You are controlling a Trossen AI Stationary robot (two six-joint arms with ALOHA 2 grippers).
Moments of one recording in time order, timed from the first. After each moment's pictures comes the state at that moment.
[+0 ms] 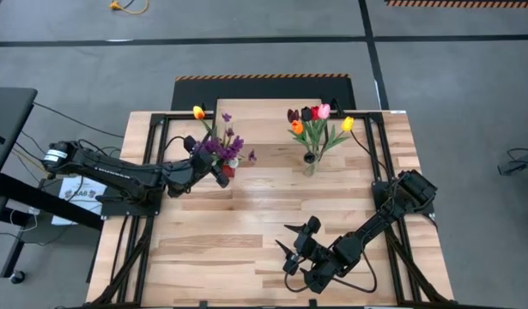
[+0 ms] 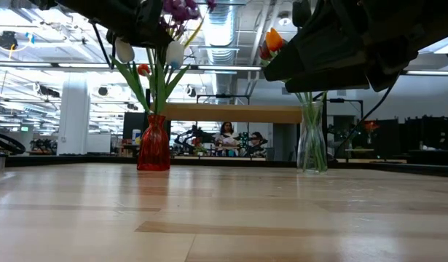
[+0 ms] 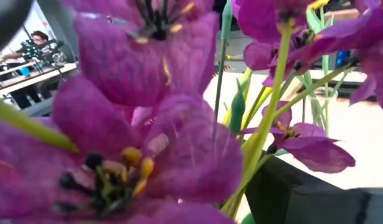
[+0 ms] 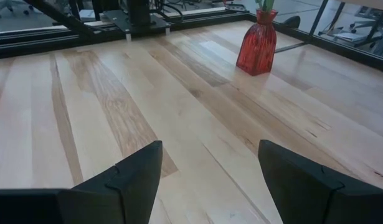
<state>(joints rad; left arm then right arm) -0.14 1.08 0.60 0.31 -0.92 0.04 0.73 1.94 1.07 -0.03 1.10 0.79</state>
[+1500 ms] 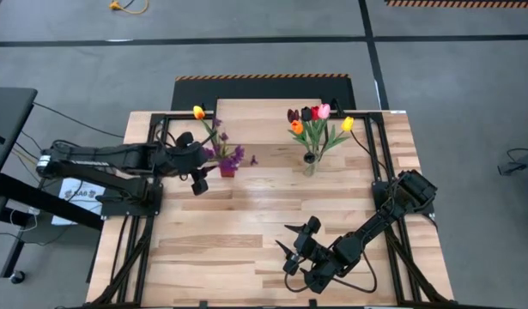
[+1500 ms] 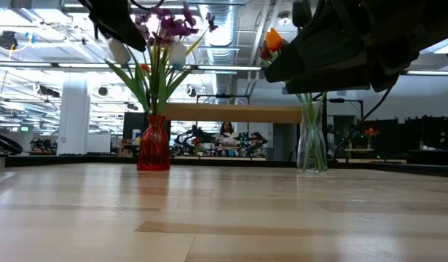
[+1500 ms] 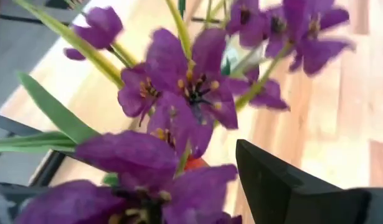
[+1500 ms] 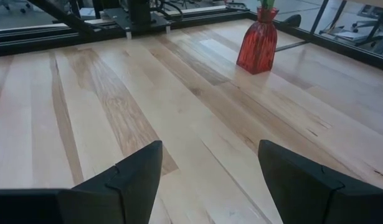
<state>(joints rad) -0.03 0.97 0.95 -0.70 -0.39 -0.15 0.73 1.94 1.07 -0.04 1.09 0.79</state>
